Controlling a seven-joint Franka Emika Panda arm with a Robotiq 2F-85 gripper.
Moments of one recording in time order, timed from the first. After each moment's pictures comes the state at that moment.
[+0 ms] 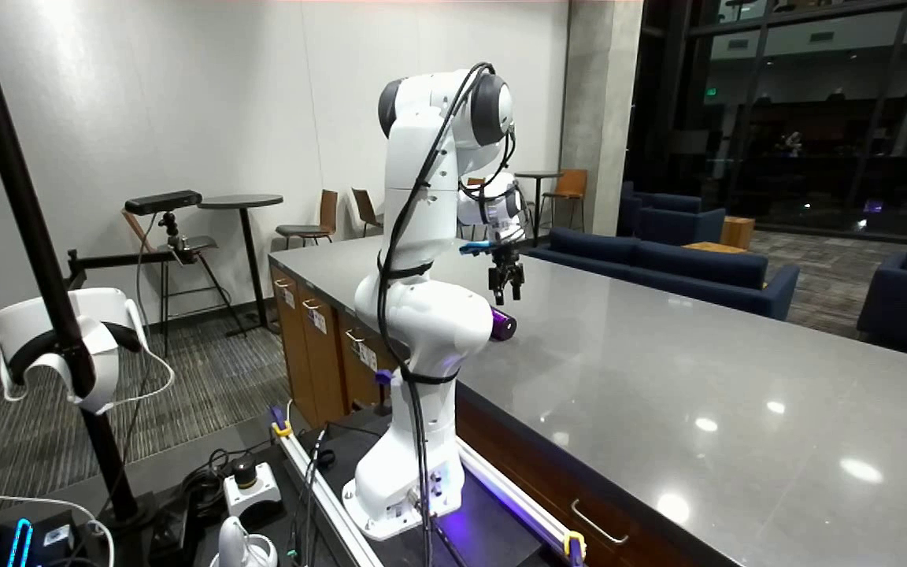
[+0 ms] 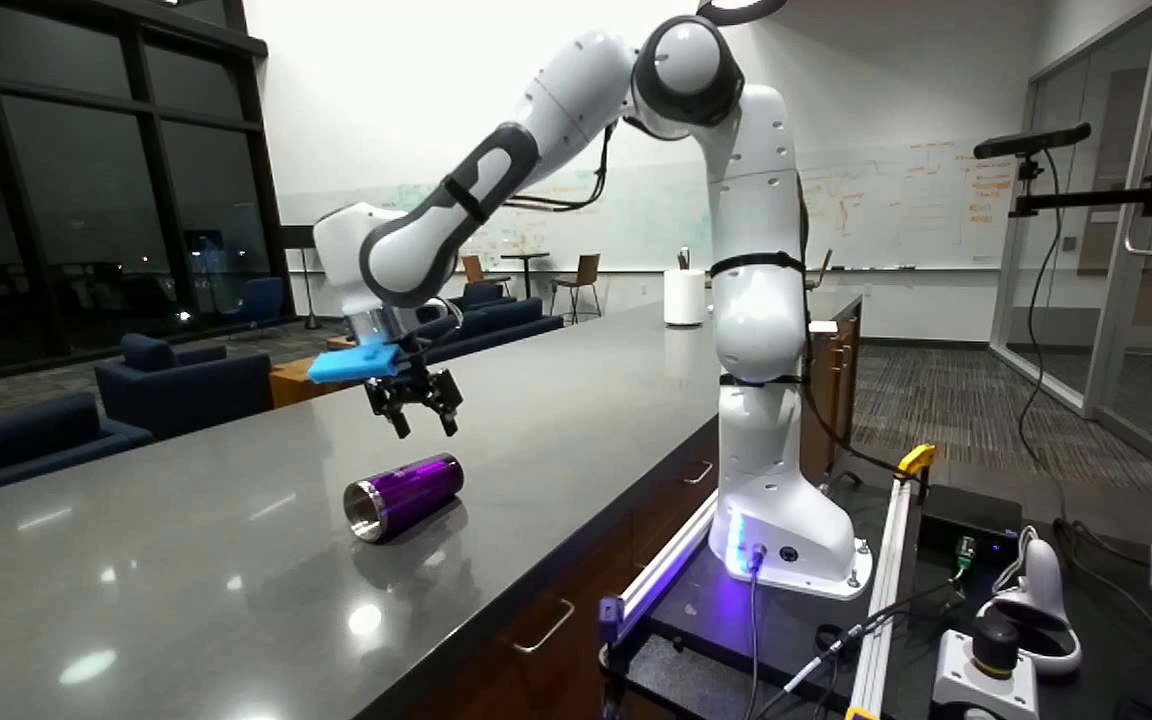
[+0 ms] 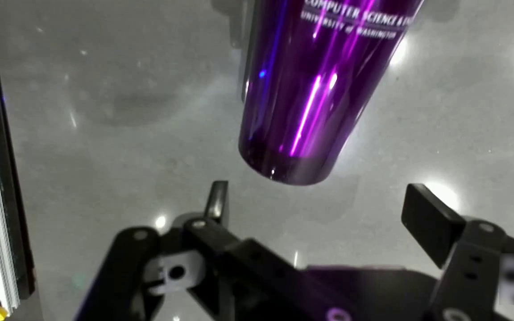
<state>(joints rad) 0.24 0.08 0.29 -2.18 -0.19 2.08 1.96</state>
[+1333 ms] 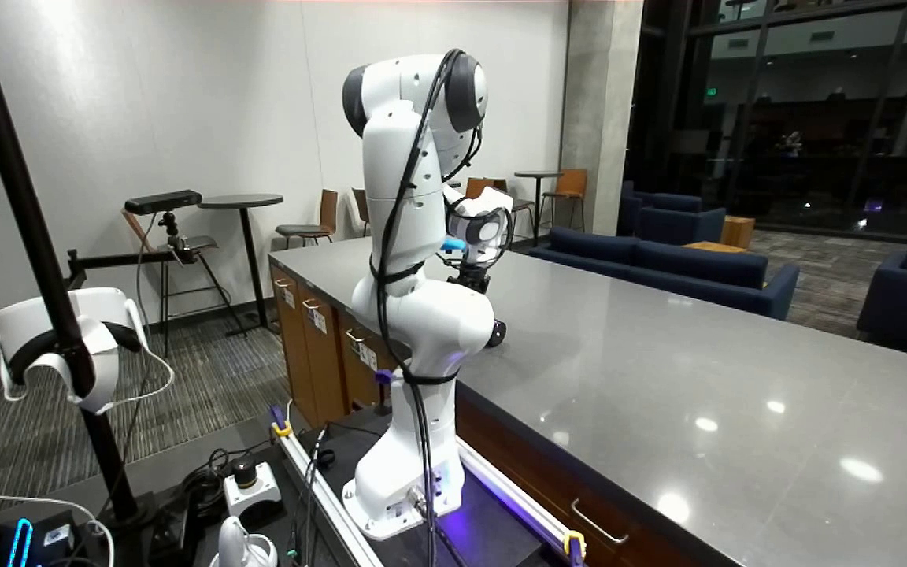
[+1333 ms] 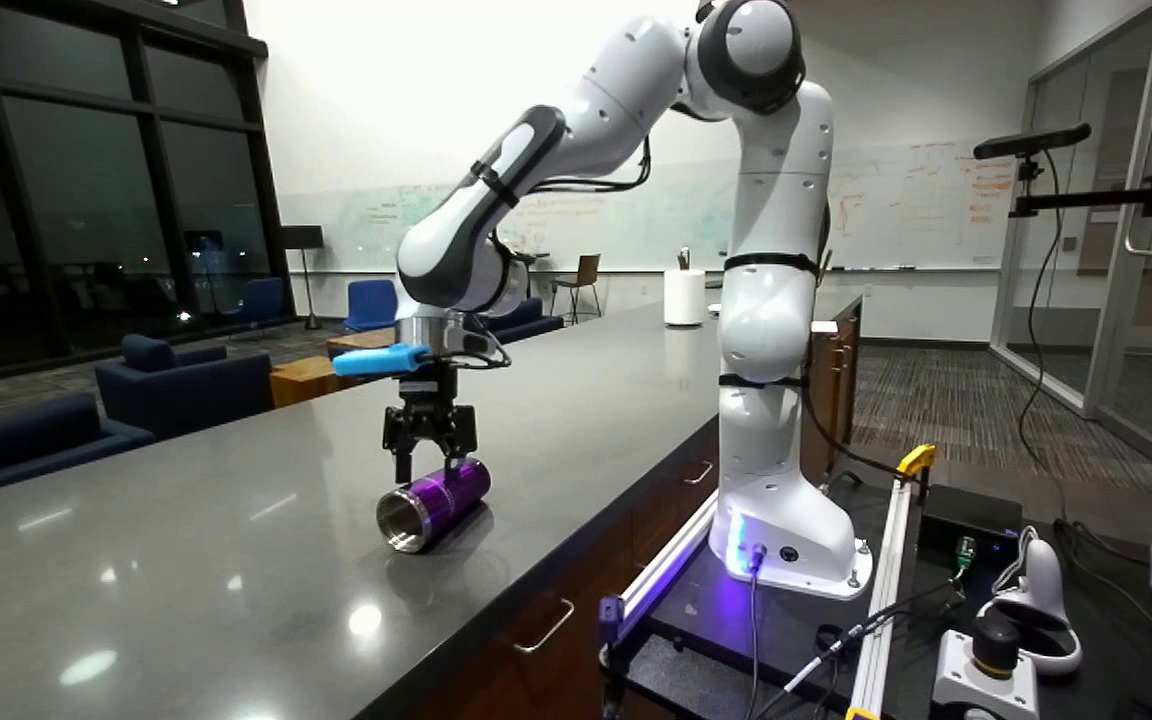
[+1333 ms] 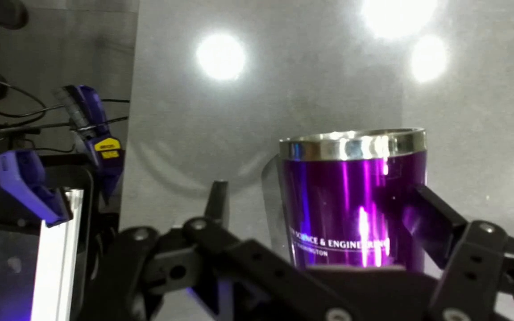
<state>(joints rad) 0.31 -0.11 0.32 -2.53 0.55 2.40 1.70</state>
